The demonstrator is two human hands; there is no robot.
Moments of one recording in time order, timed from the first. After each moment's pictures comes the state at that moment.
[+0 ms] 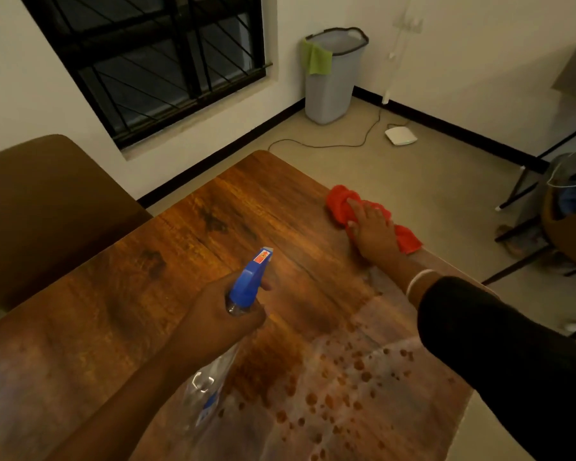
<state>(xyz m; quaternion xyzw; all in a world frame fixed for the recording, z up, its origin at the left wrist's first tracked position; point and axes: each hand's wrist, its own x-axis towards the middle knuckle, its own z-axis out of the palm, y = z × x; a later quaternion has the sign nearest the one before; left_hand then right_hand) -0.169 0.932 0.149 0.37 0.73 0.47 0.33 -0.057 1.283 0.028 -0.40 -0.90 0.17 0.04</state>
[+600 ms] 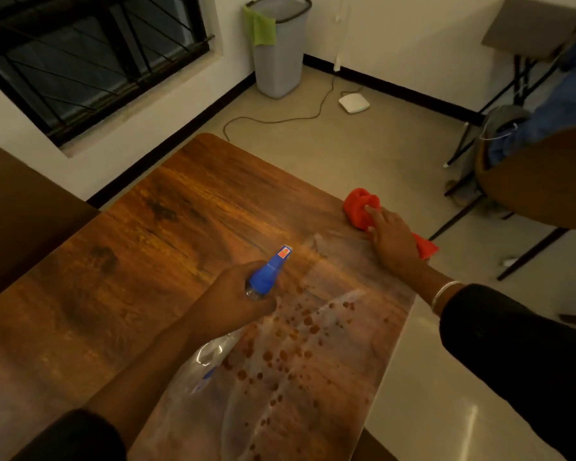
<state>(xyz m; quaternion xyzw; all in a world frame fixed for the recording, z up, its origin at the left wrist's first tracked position) -0.101 0.984 0.143 0.45 0.70 0.39 0.39 0.124 1.279 0.034 -0.46 -0.87 0.15 0.06</state>
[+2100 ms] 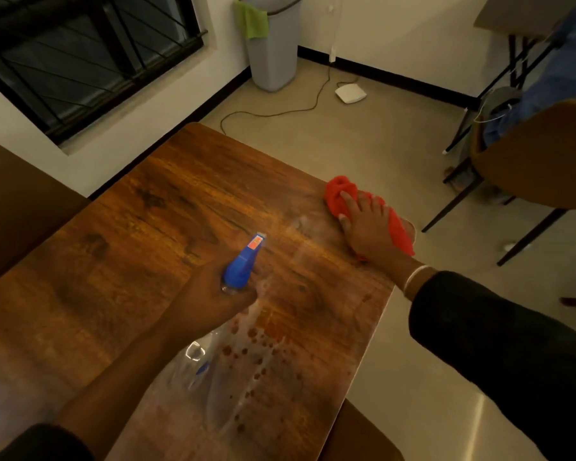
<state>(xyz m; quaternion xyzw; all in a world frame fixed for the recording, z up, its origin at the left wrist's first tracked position) -0.068 0.958 0.151 0.42 0.74 0.39 0.35 0.117 1.254 0.028 -0.46 -0.88 0.15 0.03</state>
